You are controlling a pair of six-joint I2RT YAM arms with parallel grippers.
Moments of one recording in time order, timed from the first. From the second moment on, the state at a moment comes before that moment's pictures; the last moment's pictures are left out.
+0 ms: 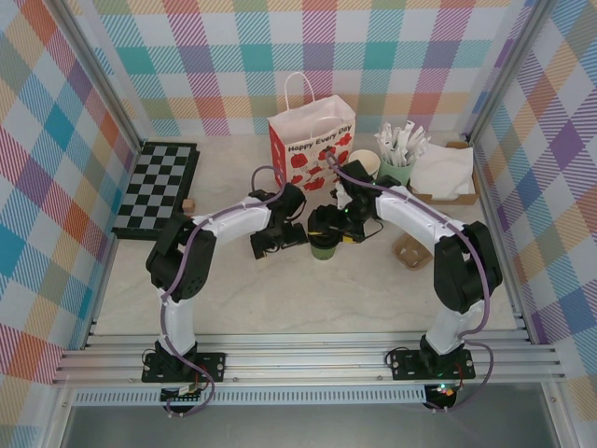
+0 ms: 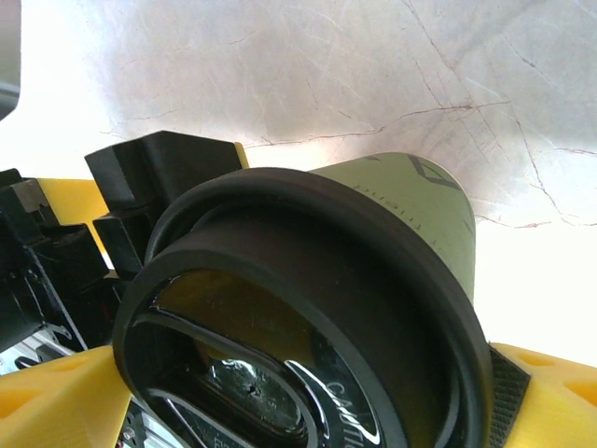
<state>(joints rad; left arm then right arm) -0.64 1.97 1.41 -0.86 -0.01 -0.94 0.53 1.76 1.37 -0.85 -0.42 0.55</state>
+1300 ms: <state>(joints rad) -0.64 1.66 1.18 -0.60 -0.10 -0.95 0.12 1.61 1.24 -0.89 -0.34 0.41</state>
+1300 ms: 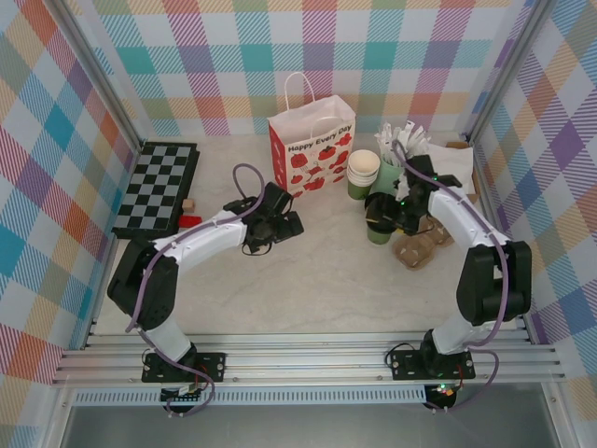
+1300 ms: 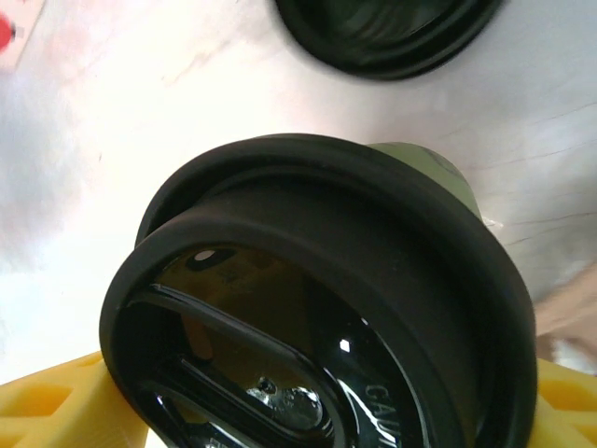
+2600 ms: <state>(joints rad) -0.63 1.56 1.03 -0.32 -0.04 -0.89 -0.12 1.90 1.52 -0.80 -0.41 0.47</state>
